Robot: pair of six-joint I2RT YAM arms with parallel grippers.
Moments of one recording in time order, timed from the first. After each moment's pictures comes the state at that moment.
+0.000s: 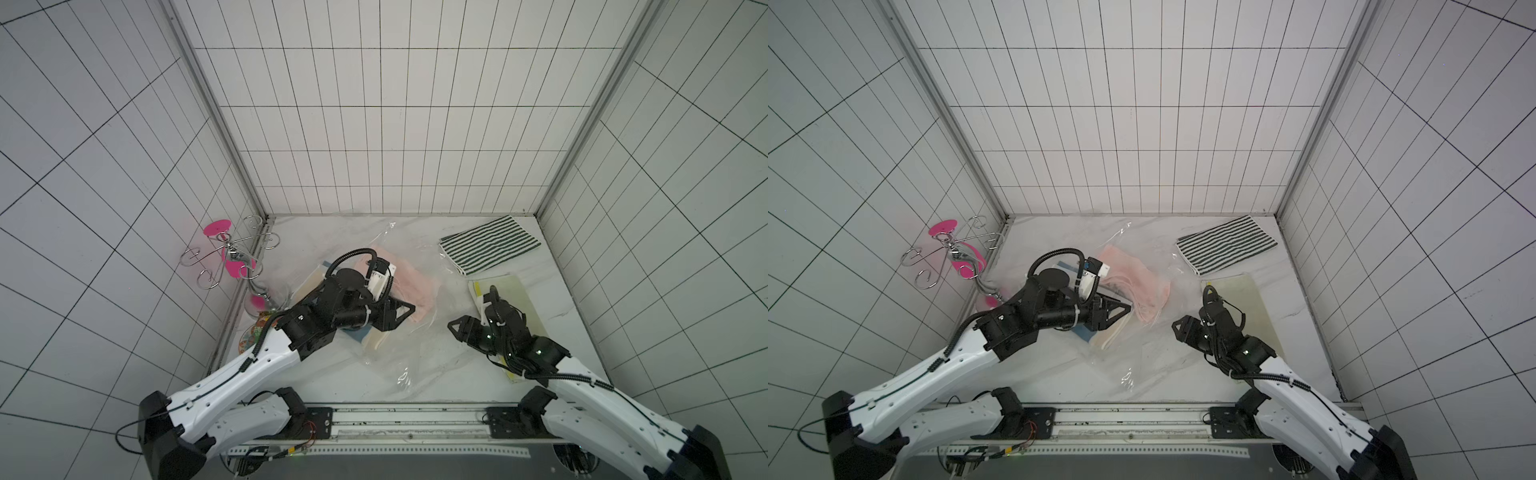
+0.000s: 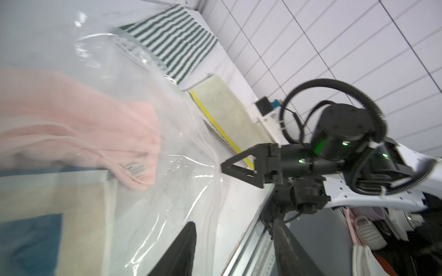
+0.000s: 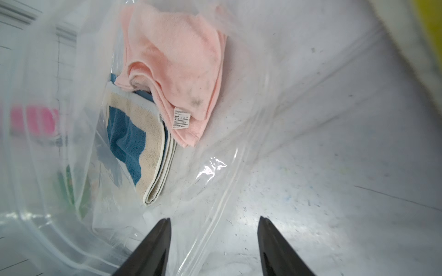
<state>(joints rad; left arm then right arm) -0.78 1.03 0.93 -0.40 0.31 -0.55 0.61 0.77 0.49 -0.47 -0.07 0.98</state>
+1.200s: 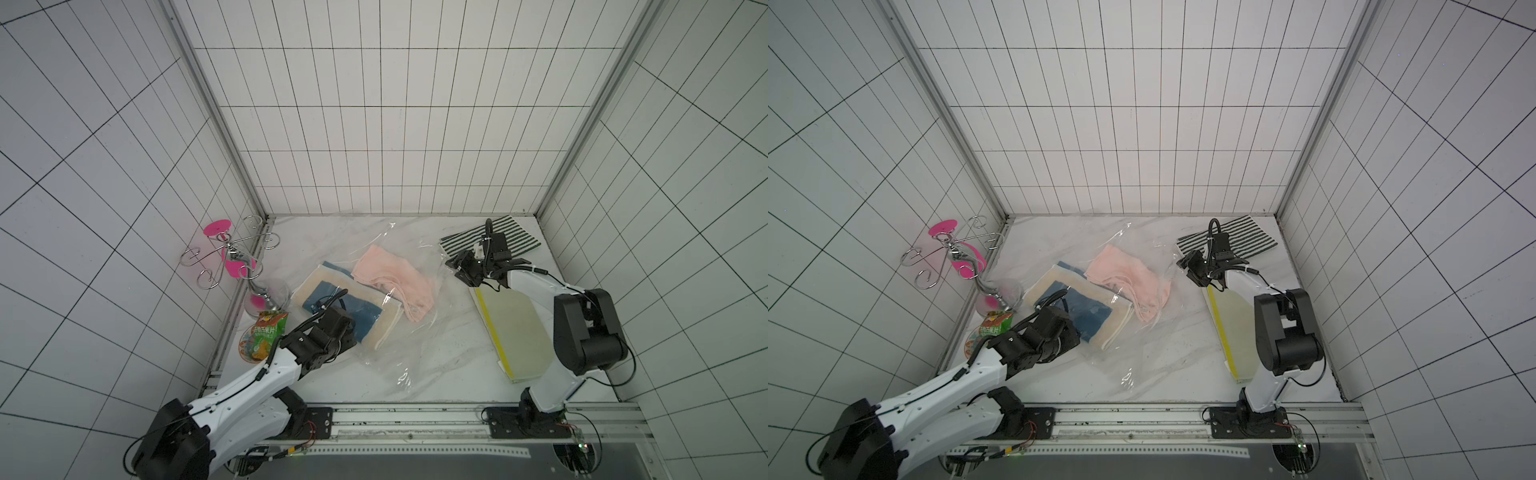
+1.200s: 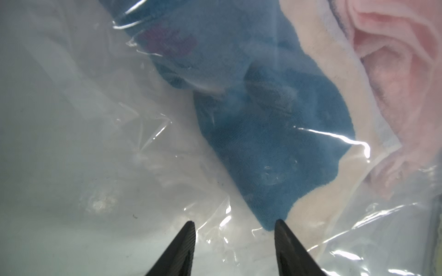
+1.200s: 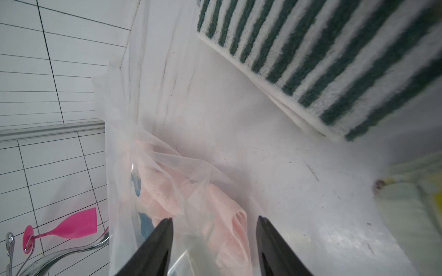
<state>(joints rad) -0.62 0.97 0.48 -0.53 -0.14 -1.08 0.21 1.74 1.09 -0.17 -0.45 0.94</state>
